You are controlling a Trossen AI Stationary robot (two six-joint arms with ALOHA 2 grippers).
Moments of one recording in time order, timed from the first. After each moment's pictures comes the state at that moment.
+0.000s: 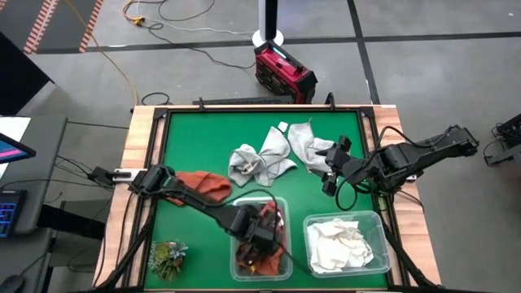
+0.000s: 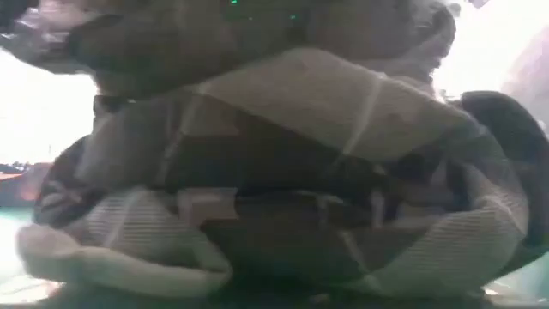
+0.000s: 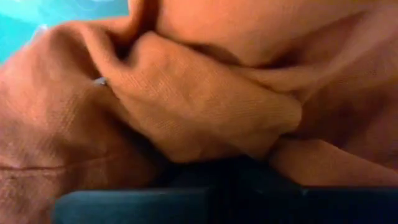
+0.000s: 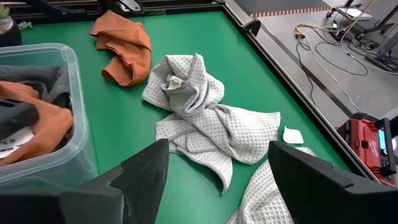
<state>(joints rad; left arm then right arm) -0.43 2.14 1.84 -0.82 -0.08 0.27 0.32 1.02 1.01 -0.70 0.66 0.34</state>
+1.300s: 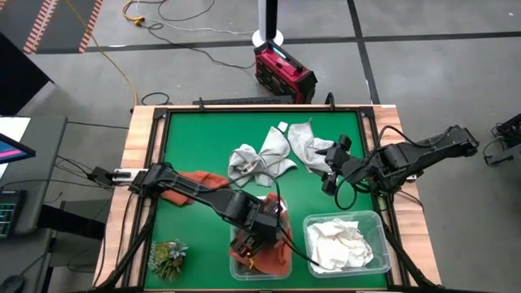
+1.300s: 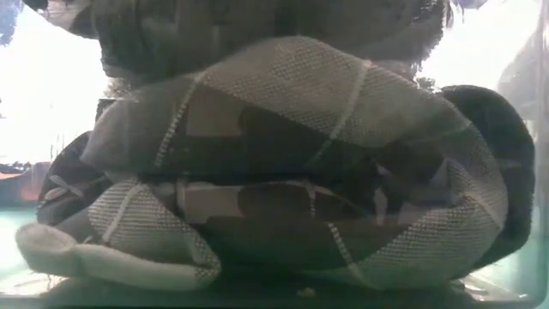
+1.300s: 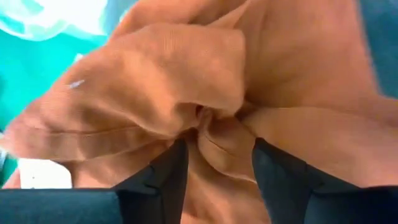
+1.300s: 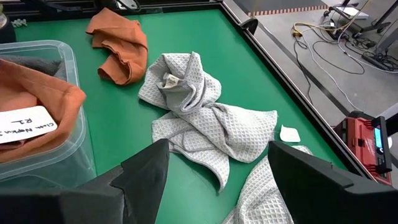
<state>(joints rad) -0.38 2.14 2.23 -1.23 -0.01 0.36 0.32 1.02 1.01 -0.70 0.66 0.34</state>
